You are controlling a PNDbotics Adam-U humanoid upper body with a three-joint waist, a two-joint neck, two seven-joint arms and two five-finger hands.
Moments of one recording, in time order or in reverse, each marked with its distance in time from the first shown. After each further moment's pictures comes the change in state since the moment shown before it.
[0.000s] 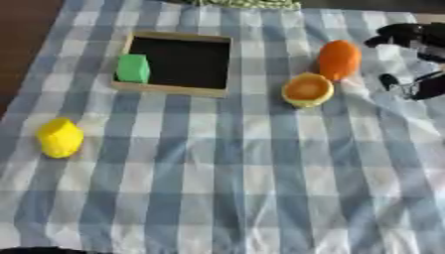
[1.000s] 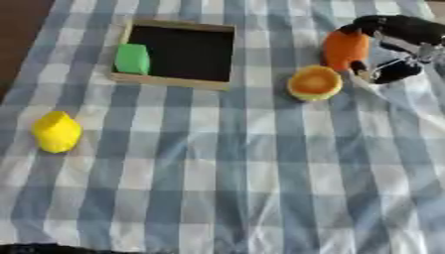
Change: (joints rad) left arm -0.010 0.000 -0.006 0.000 0.008 0.002 -0.016; right arm -0.162 0.145 -0.015 0.229 0.235 0.006 -0.070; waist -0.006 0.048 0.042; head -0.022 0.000
